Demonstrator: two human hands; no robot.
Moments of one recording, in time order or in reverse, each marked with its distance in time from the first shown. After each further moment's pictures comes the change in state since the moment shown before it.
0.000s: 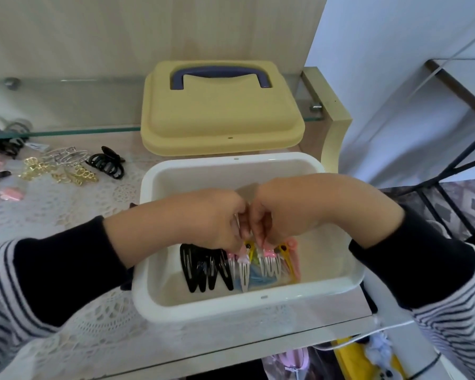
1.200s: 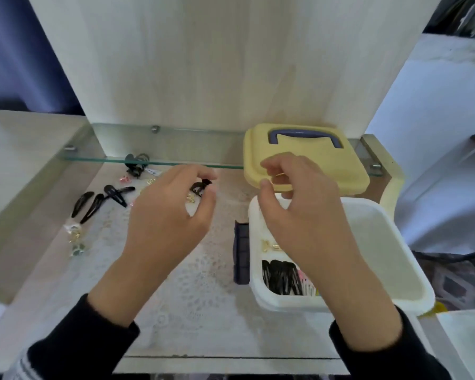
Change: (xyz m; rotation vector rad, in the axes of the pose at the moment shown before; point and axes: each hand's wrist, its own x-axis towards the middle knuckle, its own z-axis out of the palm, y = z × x) left_hand -0.123 -0.100 0.007 -0.020 1.410 0.020; right_hand 0.001 -0.129 0.007 0.480 1.316 -0.166
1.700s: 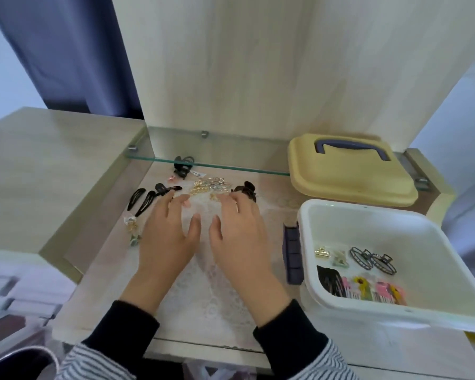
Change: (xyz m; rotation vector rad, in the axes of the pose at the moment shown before) left_hand -0.047 -0.120 0.006 0.207 -0.039 -0.278; right_hand -0.028 -0.021 0.159 -0.235 0.000 -0.128
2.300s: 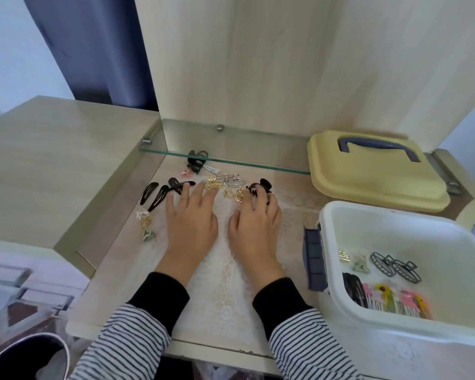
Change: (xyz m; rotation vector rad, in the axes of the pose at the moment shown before) left_hand 0.021 -0.009 0.033 0.323 -0.130 0.067; right_hand 0.013 0.038 0.070 -0.274 -0.058 0.121
